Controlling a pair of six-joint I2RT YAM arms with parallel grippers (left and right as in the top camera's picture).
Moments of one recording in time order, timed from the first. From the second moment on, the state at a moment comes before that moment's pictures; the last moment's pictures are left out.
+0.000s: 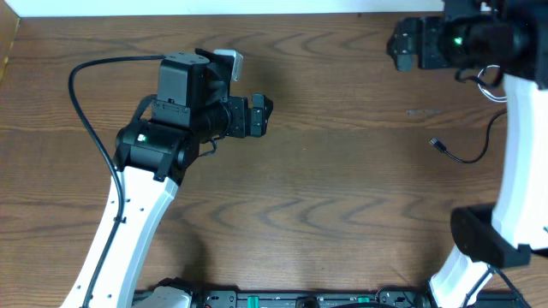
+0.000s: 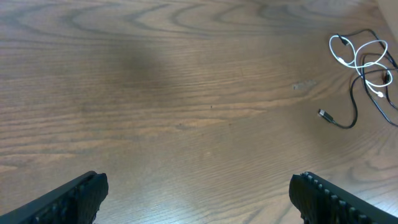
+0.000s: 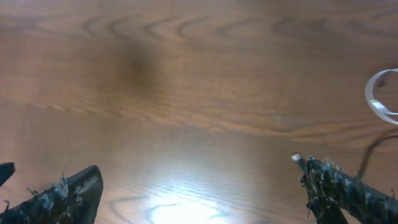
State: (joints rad) left arm -0.28 1.33 1.36 -0.80 0.27 -0.20; right arm 0.16 1.90 2.67 -1.70 -0.13 0.13
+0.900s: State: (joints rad) left arm -0.28 1.34 1.36 -0.80 0.27 -0.20; right arm 0.15 1.54 2.65 -1.69 0.05 0.07
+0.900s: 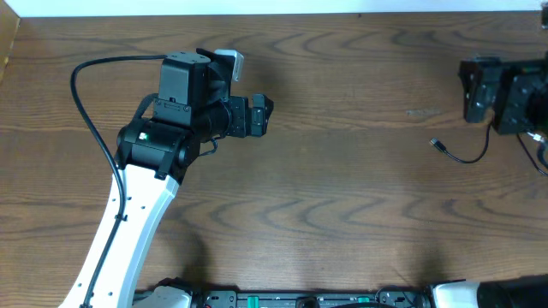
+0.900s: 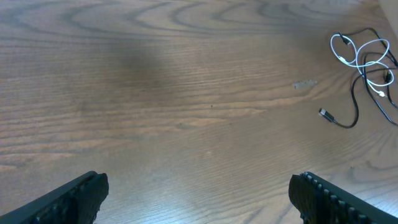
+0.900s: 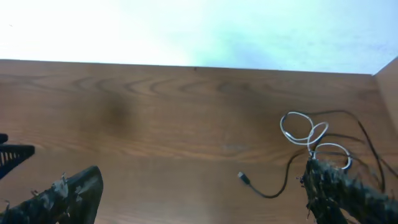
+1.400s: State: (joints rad) left arm -0.28 1.34 1.36 -0.80 0.27 -0.20; right arm 0.10 0.98 1.67 -1.07 0.07 0.06
